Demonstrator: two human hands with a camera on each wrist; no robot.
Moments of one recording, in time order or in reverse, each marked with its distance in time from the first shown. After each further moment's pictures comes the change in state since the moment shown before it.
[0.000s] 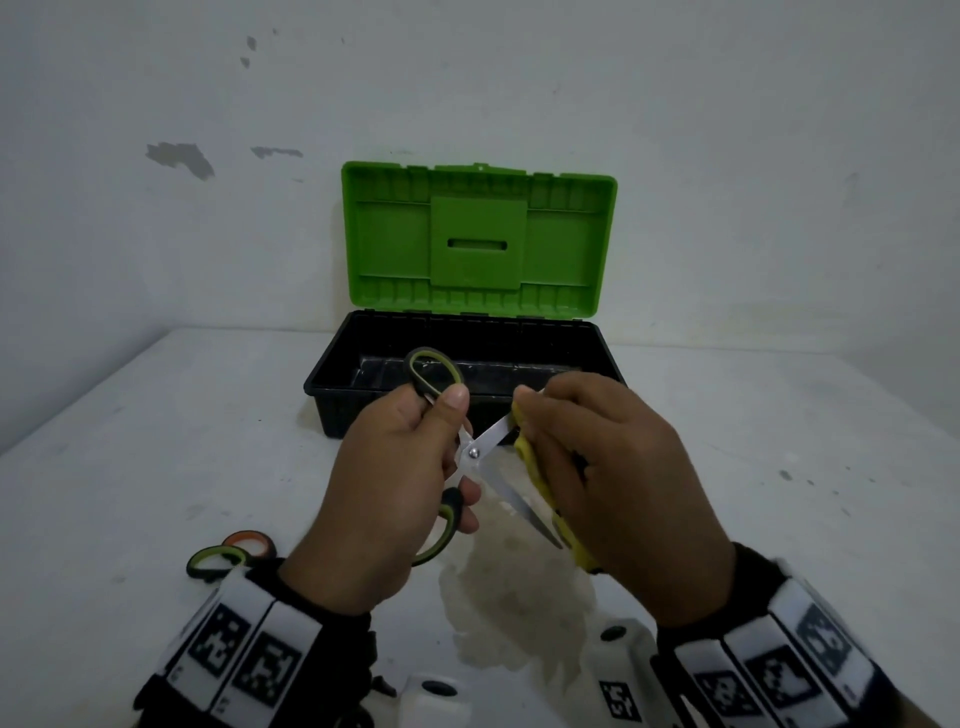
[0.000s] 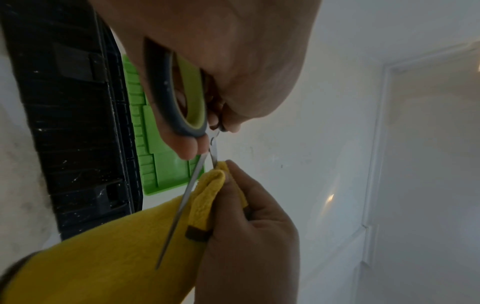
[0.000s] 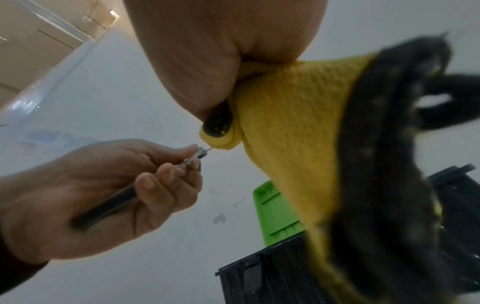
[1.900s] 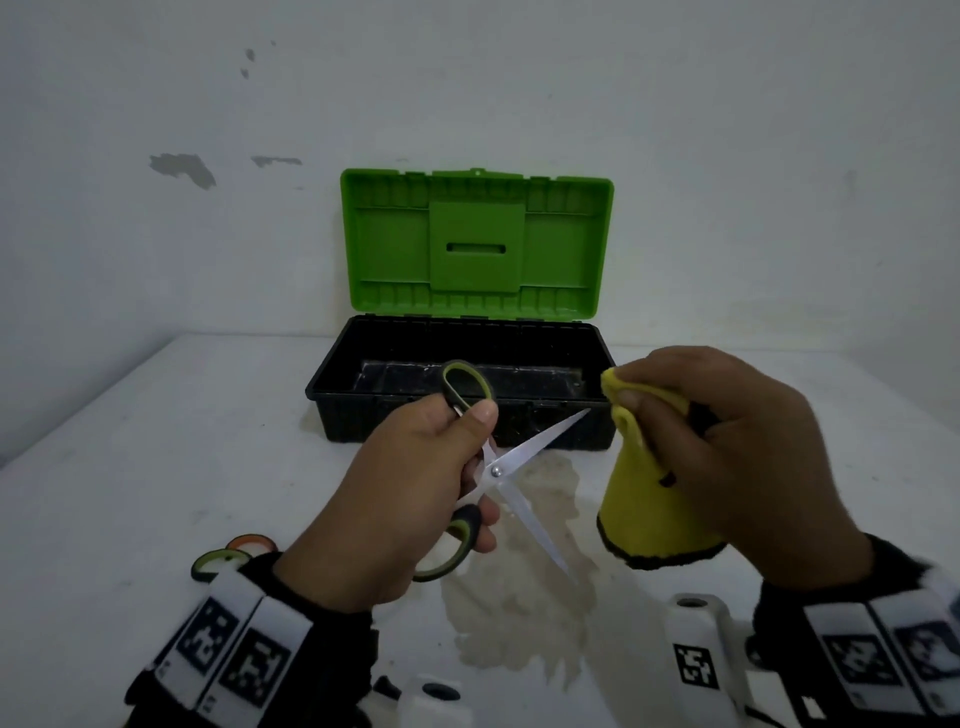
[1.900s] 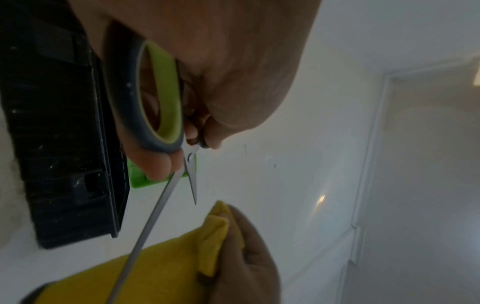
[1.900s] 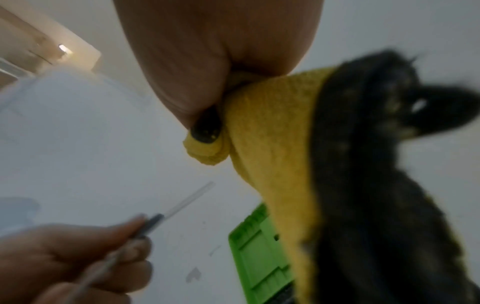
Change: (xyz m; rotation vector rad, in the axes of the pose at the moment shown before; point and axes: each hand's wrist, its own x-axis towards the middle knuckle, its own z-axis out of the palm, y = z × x) left_hand -0.005 0.011 0.003 0.051 -0.159 -0.138; right_hand 0.000 0.036 -0.055 0.080 0.049 0.202
